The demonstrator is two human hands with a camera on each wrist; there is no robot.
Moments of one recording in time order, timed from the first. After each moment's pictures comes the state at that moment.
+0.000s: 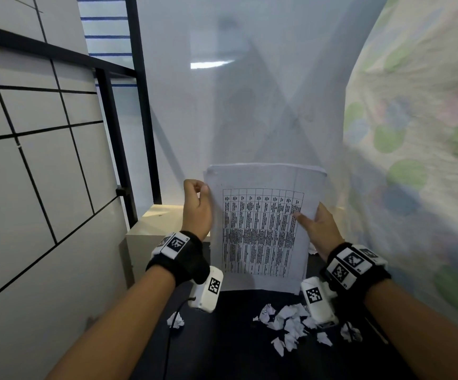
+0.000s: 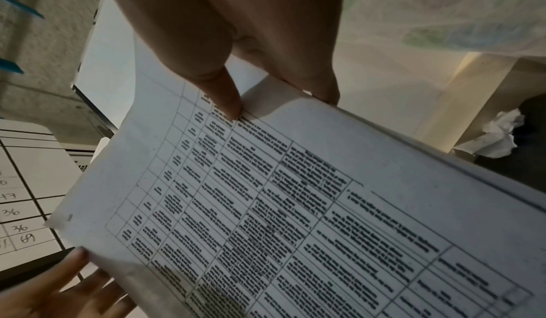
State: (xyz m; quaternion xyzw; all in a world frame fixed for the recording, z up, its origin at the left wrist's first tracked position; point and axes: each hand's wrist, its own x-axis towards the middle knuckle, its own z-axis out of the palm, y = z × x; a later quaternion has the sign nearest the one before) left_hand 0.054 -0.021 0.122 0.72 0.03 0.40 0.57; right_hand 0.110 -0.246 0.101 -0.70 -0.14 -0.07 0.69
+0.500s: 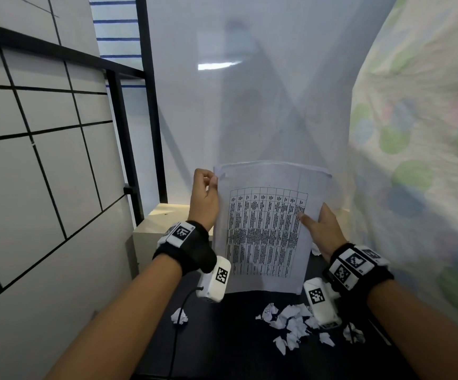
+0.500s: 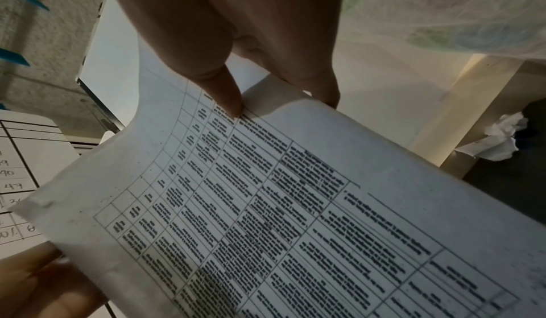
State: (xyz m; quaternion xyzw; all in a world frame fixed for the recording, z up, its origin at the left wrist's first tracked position) left_hand 0.056 -0.025 0.138 0.72 0.01 0.41 0.56; right_hand 0.107 -0.246 0.102 -0.71 -0.14 -0.07 0.69
